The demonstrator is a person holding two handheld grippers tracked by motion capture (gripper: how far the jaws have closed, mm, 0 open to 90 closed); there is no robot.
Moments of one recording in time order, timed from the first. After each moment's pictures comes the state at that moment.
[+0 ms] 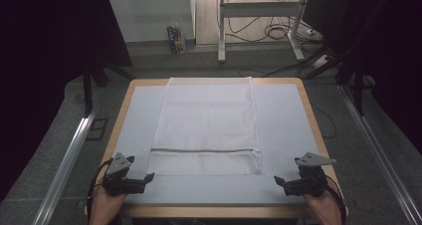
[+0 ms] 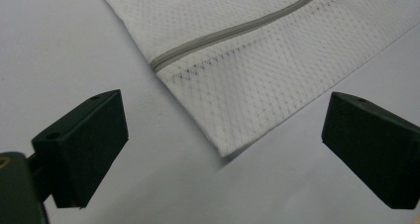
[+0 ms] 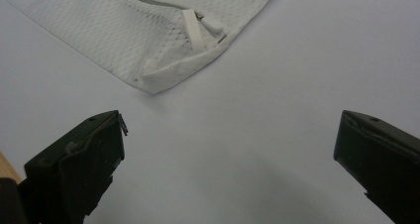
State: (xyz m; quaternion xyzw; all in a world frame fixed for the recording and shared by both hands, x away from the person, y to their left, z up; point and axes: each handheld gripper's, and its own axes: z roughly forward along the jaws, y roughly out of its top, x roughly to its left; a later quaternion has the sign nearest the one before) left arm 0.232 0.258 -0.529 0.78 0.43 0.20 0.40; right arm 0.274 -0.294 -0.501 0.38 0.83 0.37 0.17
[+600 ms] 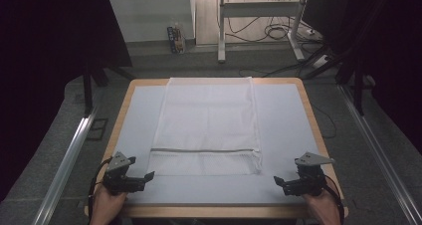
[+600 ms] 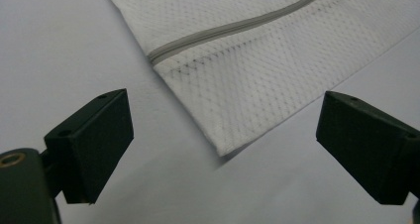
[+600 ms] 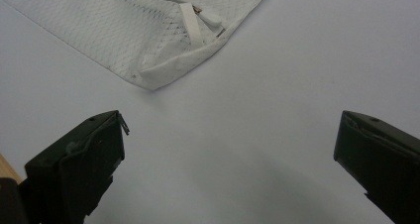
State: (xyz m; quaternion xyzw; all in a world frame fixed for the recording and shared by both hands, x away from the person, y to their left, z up) left arm 0.237 0.263 -0.530 0.77 0.46 0.17 0.41; right arm 0.273 -0.291 -0.500 0.39 0.83 0.36 0.17
